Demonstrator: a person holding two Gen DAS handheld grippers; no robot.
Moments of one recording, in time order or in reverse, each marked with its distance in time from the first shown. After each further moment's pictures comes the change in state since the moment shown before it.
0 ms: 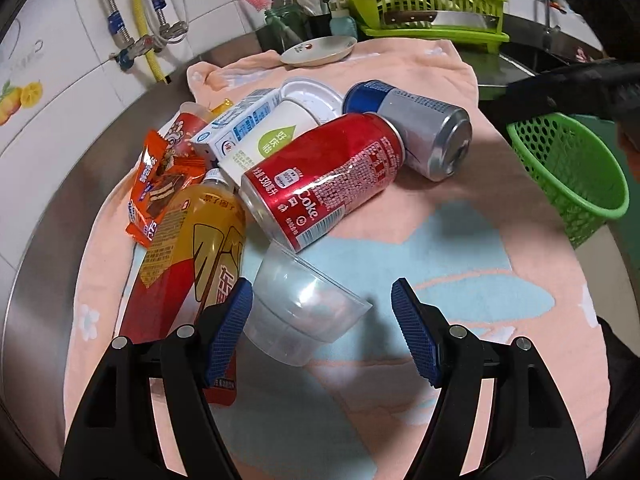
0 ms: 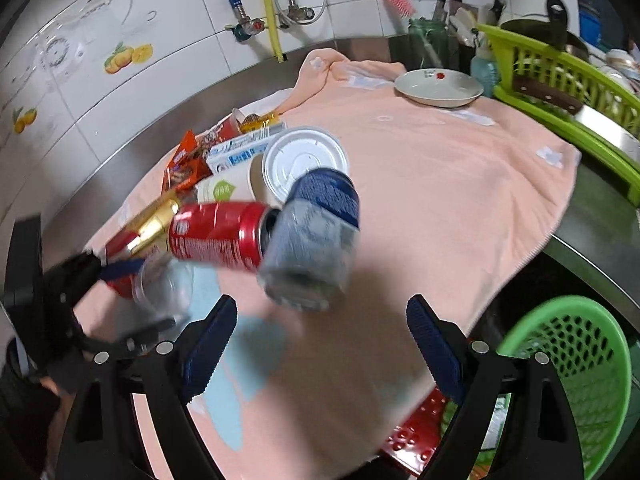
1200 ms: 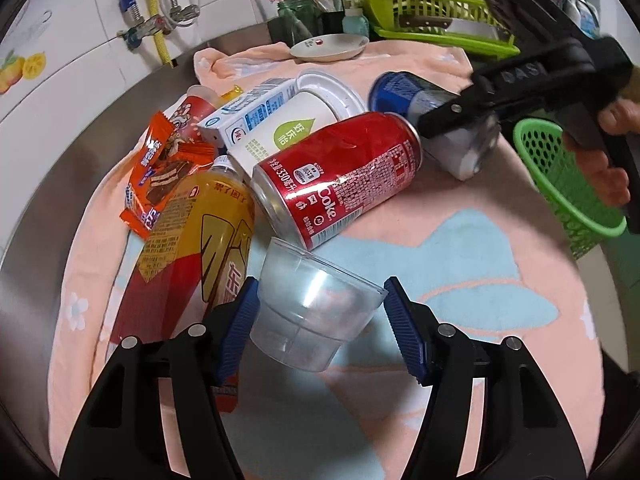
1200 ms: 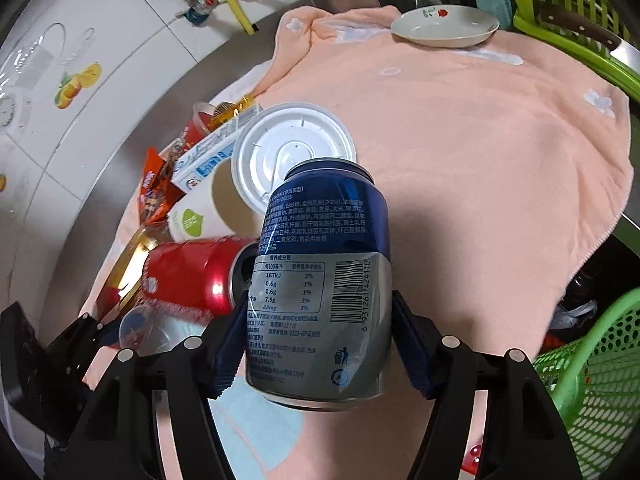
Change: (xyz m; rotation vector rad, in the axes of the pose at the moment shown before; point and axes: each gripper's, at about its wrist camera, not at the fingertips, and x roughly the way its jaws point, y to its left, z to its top) left arm 0.004 0.016 -0.001 -0.075 0.007 -0.041; right arm 0.066 -0.018 0.033 0.172 0.127 0.105
